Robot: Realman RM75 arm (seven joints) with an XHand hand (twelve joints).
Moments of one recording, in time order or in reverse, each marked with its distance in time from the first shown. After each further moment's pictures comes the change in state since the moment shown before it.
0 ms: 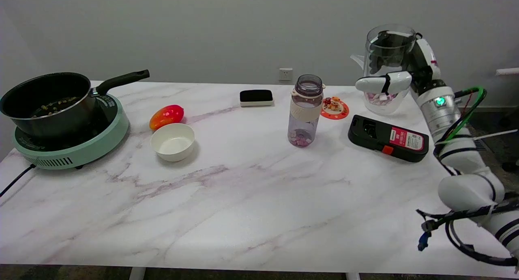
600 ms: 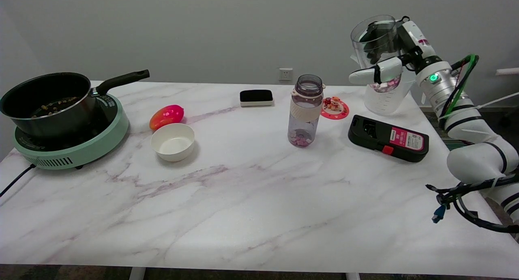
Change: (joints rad) arm 0.127 0.082 0.036 -0.009 -0.208 -0.231 -0.035
